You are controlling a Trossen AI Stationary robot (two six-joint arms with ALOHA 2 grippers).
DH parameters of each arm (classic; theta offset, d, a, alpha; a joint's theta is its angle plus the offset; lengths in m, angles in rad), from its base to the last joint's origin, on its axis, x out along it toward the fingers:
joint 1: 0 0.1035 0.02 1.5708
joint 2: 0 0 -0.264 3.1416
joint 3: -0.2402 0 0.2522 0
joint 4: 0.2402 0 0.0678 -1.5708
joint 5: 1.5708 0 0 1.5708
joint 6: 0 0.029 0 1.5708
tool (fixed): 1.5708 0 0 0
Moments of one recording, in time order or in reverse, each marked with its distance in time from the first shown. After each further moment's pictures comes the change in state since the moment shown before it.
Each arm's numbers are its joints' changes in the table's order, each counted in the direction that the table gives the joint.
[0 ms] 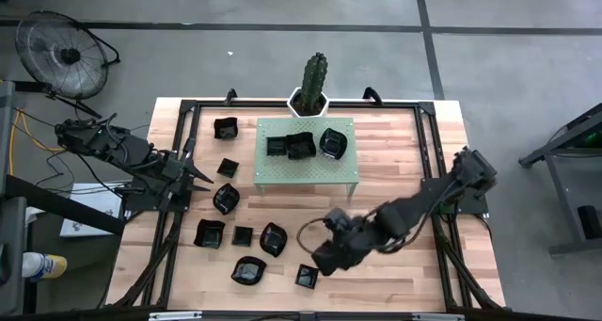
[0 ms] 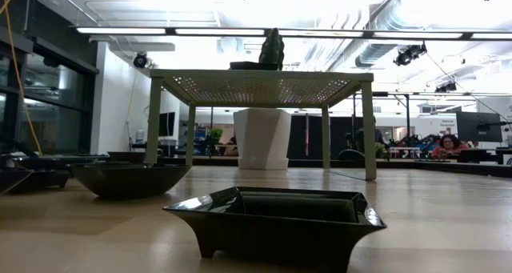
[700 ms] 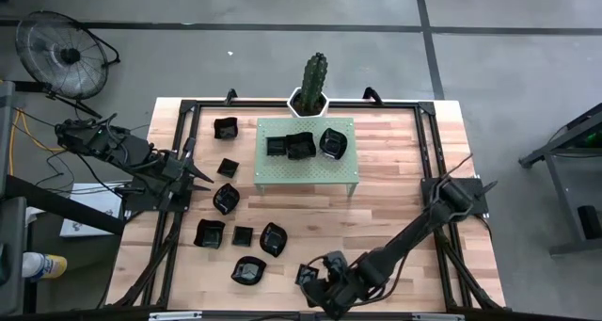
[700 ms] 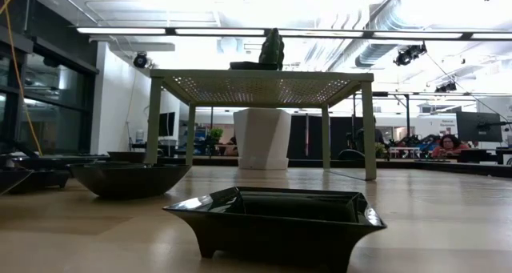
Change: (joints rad) left arm 0.000 0.000 0.000 0.002 -0.009 0.000; right arm 0.142 -0.294 0.000 -0.202 -0.082 0.569
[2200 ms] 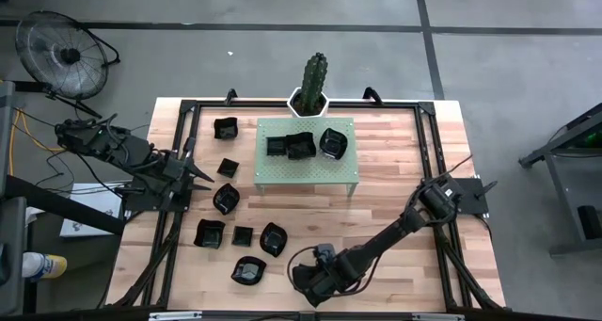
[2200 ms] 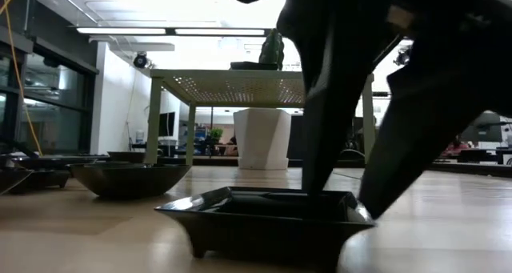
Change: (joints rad) left arm 0.000 -0.003 0.000 0.000 -0.011 -0.001; right arm -0.085 -0.146 0.000 -0.051 0.029 0.062
